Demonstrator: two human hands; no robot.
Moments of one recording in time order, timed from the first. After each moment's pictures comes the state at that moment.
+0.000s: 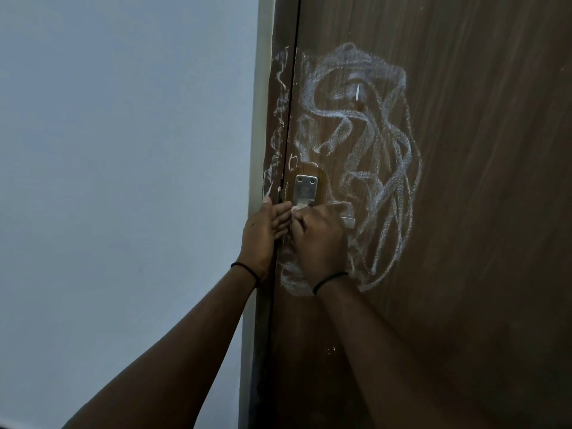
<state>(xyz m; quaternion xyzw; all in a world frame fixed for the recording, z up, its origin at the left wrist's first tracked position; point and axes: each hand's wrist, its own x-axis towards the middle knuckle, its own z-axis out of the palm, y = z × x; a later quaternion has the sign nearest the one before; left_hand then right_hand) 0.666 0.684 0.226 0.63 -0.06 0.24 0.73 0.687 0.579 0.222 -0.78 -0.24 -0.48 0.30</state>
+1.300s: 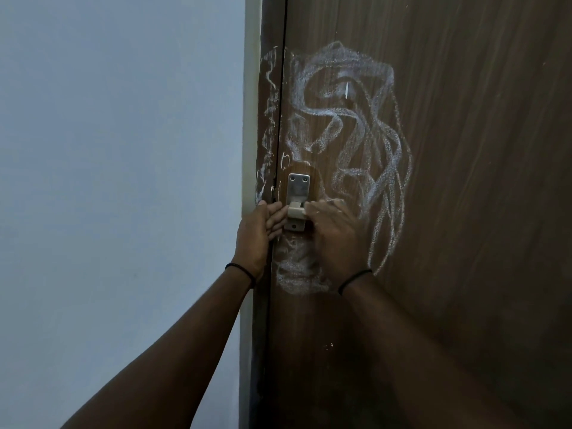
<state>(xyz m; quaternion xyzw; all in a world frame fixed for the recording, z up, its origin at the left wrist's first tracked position) 0.661 0.682 0.227 0.63 -0.04 0.22 0.74 0.695 0.534 0.219 -0.79 -0.30 -0.51 0.16</state>
